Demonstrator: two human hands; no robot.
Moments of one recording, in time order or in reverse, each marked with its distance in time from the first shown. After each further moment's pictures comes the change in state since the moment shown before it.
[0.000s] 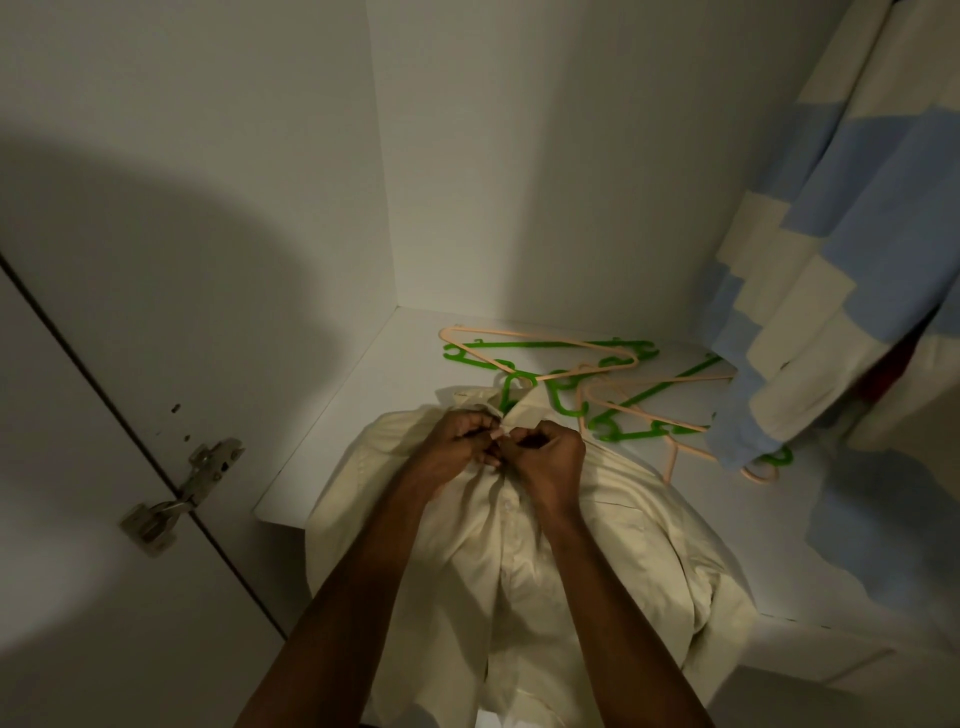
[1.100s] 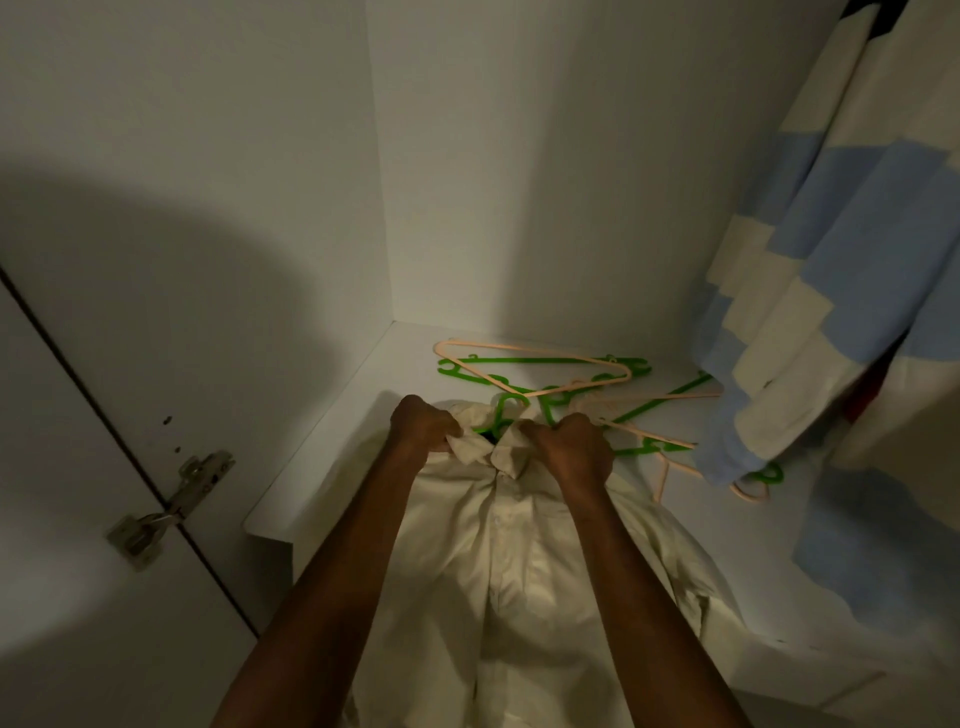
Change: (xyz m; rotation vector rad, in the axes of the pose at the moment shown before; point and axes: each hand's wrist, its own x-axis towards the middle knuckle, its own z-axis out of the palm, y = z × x) left_hand 0.020 0.040 -0.031 0.032 0.406 -0.296; right_hand 0.053 -0.022 -0.030 -0.686 -0.013 0.205
